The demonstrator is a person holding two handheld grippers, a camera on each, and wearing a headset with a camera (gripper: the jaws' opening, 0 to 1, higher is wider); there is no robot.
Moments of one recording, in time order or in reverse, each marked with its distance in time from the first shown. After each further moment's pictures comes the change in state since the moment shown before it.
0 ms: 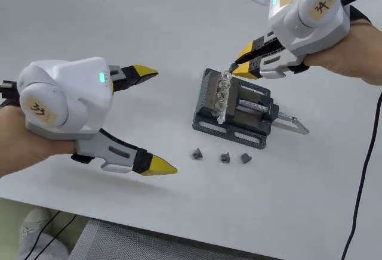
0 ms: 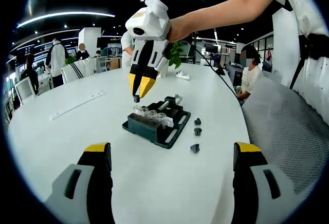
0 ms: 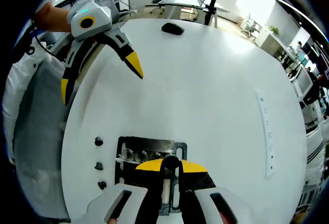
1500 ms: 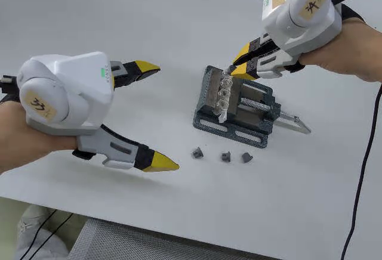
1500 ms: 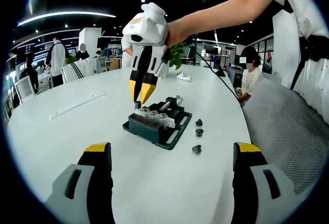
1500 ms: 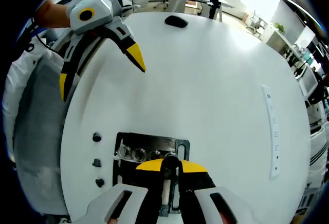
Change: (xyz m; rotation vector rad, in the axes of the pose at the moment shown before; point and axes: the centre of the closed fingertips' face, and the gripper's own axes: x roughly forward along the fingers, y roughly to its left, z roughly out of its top) left arm 0.003 0.004 0.000 -0.009 -0.012 -0.005; right arm 0.010 0.003 -0.006 -0.014 0.045 0.038
